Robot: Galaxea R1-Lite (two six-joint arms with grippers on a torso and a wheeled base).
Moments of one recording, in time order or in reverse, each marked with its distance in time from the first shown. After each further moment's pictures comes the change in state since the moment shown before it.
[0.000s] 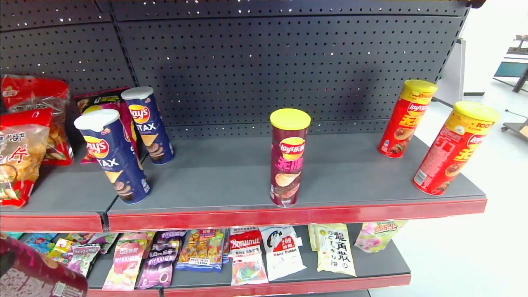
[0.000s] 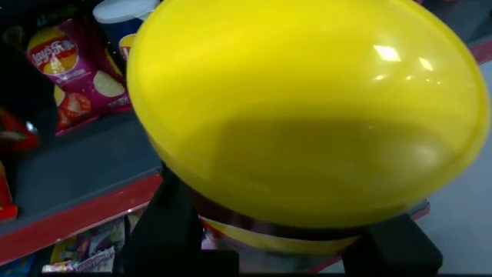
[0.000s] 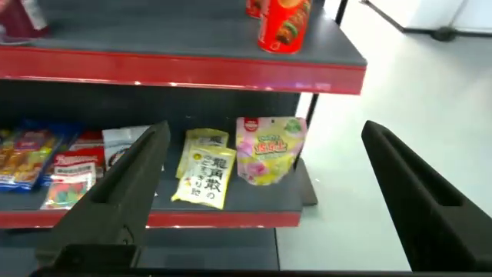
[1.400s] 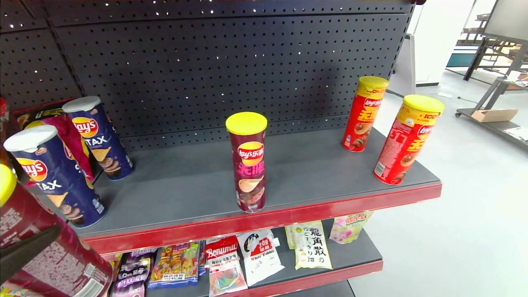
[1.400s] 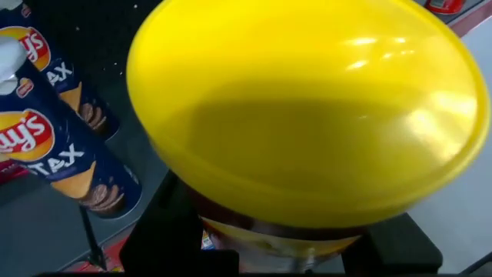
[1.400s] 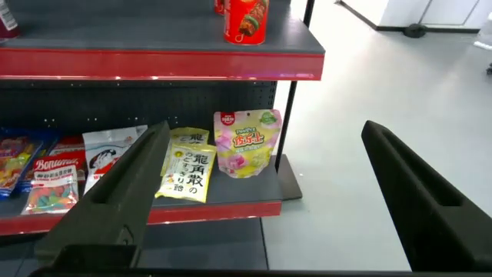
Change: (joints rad) left arm 0.000 0.181 -0.021 -0.083 -0.076 -0.003; right arm -0.001 -0.032 0.001 0.003 0.062 0.004
